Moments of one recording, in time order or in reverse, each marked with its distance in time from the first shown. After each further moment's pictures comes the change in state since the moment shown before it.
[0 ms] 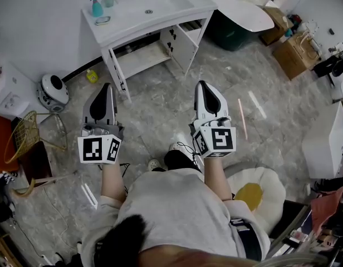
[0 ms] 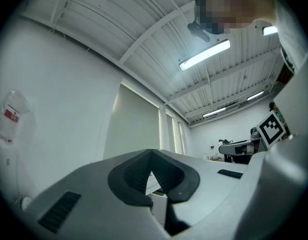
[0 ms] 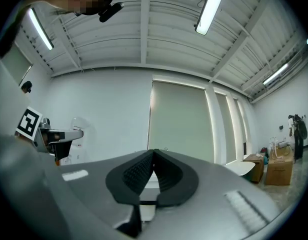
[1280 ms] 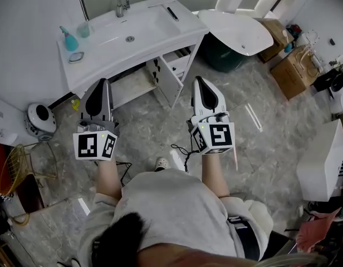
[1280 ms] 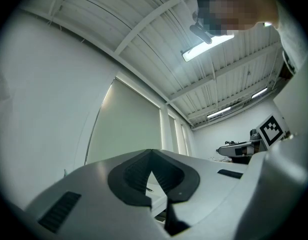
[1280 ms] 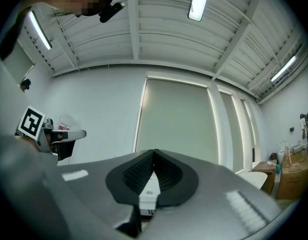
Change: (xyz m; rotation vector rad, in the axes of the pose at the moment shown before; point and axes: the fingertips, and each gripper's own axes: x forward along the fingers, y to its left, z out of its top) left arm 0.321 -0.009 -0.043 0.004 -0.058 0.002; right arm 0.247 -0.211 -0.011 -0.020 -0.048 0.047
